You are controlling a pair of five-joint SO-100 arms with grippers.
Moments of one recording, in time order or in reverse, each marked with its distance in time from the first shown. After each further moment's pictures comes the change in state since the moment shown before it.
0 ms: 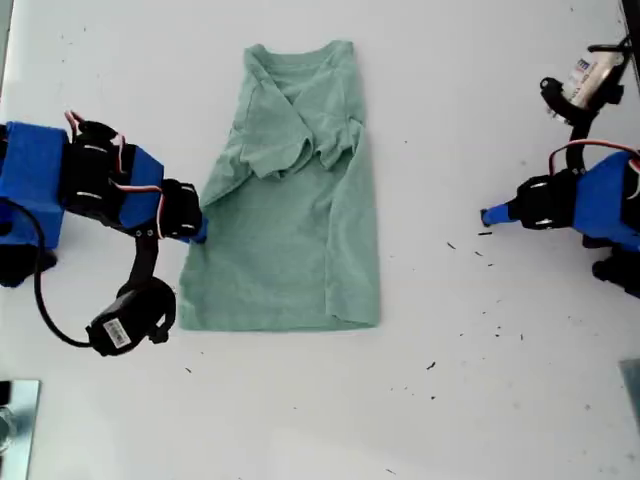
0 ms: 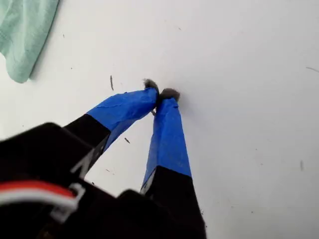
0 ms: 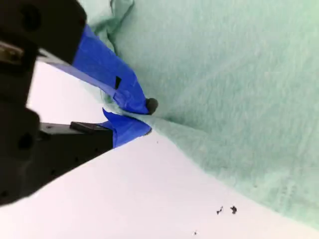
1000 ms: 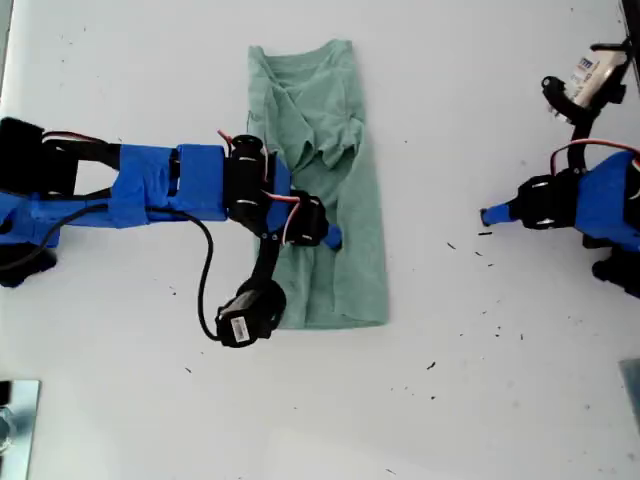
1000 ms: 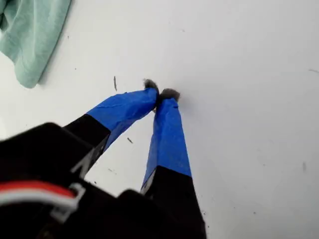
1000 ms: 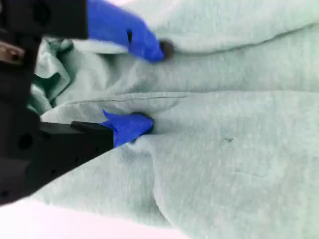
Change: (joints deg) arm 0 -2.5 -61.1 -68.9 9.4 14.5; arm 1 -0.3 2.2 0.0 1.2 0.0
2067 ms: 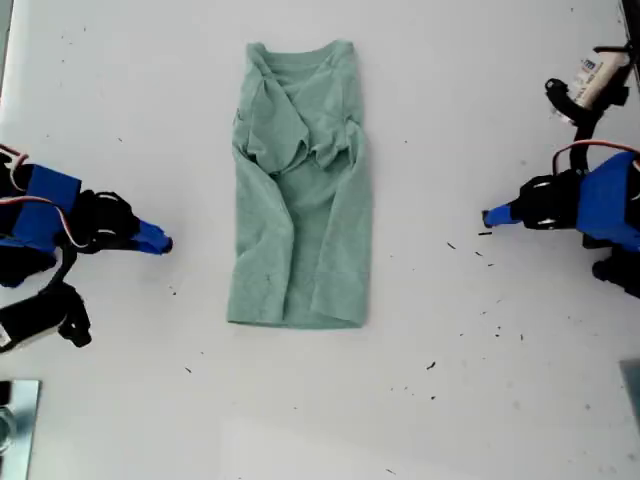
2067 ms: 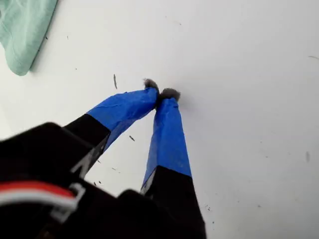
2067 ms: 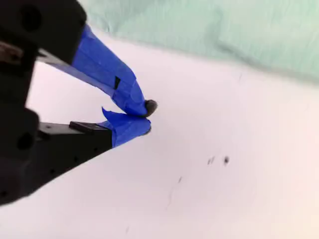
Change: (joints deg) arm 0 5.1 134.6 132.5 -24.7 -22.3; arm 1 -0.4 0.8 0.3 1.5 2.9
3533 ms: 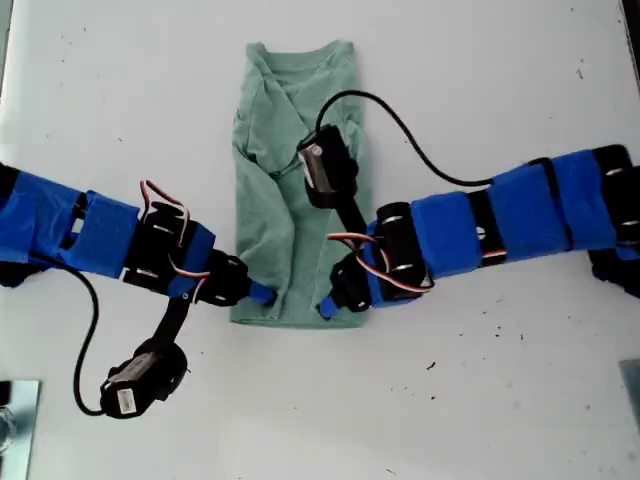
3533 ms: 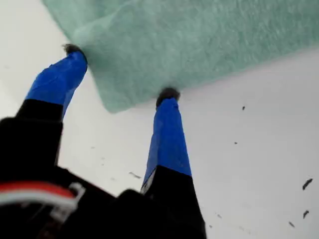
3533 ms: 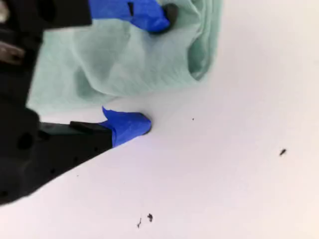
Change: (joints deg) arm 0 9.6 -99.7 -80.3 11.6 13.6; arm 1 -21.7 -130.7 -117.4 7.1 -1.7
